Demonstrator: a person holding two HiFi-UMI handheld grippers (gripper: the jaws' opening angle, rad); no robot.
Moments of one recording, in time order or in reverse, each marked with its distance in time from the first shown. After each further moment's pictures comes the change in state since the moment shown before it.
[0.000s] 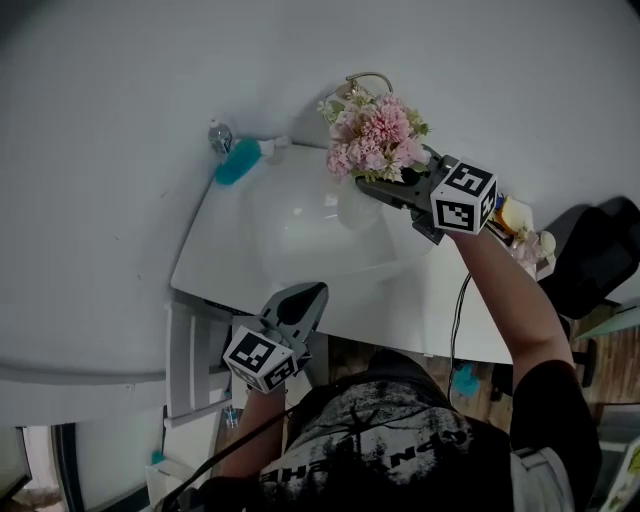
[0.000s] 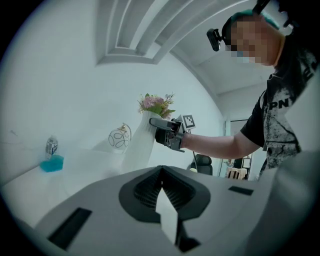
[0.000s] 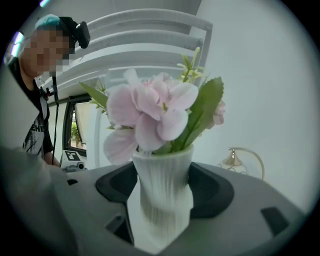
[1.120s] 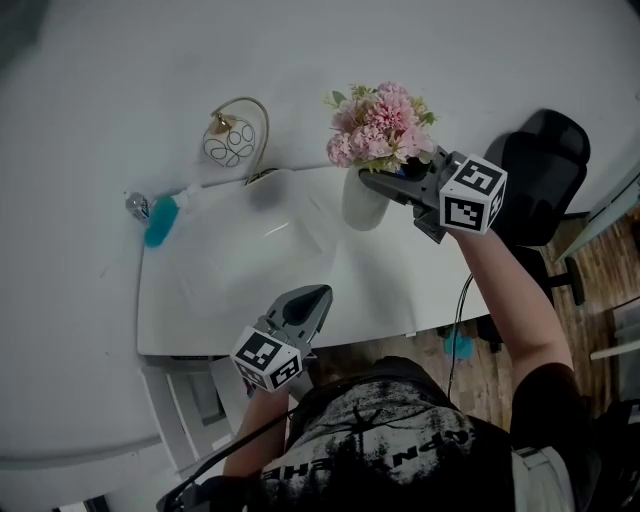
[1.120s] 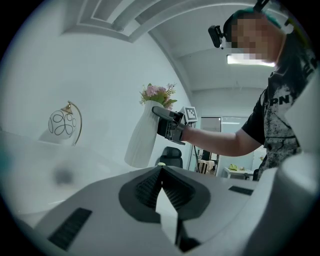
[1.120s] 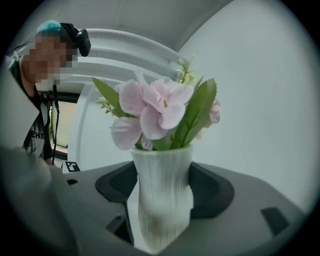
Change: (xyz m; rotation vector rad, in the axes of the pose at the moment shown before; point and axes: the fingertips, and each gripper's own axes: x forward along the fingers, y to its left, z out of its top) left arm 0.096 -0.106 -0.030 0.054 0.093 -0.364; right arm -0.209 -0.018 0.021 -0.014 -0.096 -0.378
